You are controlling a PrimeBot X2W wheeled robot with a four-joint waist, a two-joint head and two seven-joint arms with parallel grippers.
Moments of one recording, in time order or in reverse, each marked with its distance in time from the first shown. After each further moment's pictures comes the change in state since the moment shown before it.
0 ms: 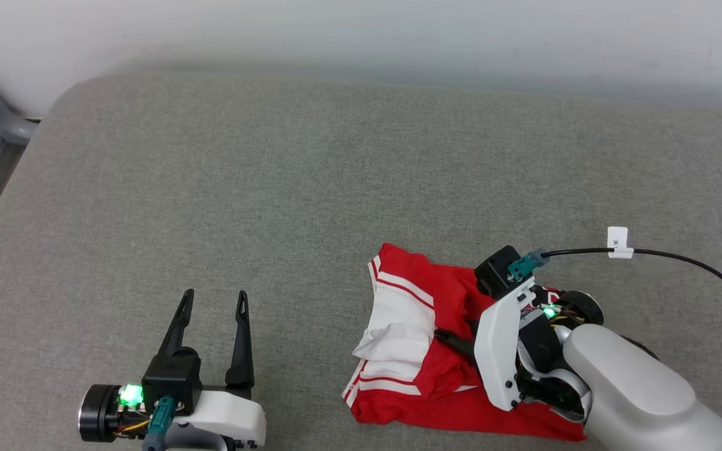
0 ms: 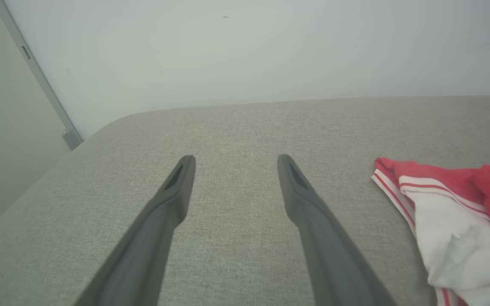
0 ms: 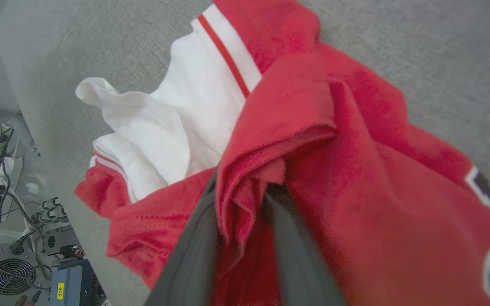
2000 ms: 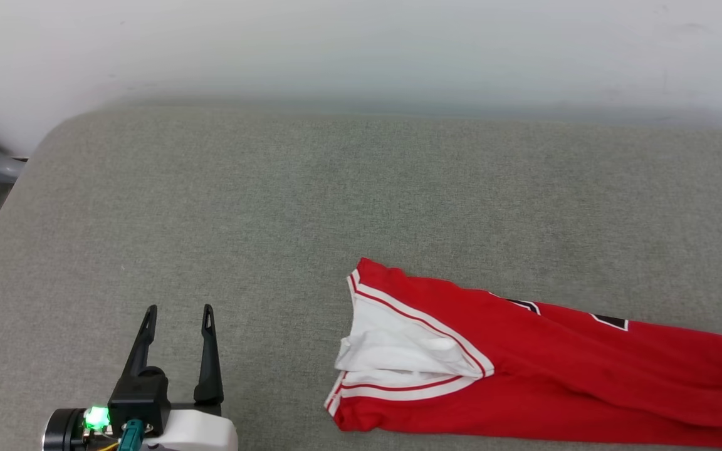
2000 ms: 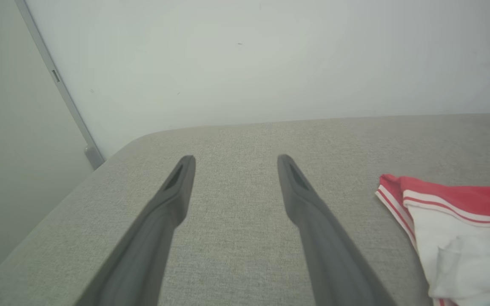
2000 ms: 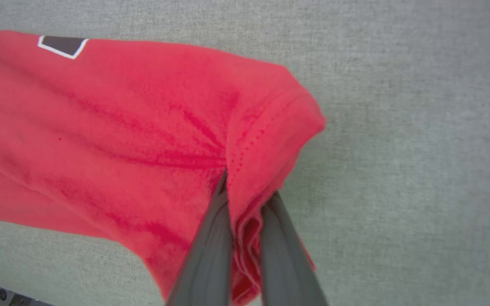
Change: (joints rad) left arm 0.067 0.071 0.002 -0.071 -0.049 0.068 0.000; right arm 0.410 -0.497 -0.433 -0.006 0.214 0.000 -0.045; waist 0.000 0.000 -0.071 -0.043
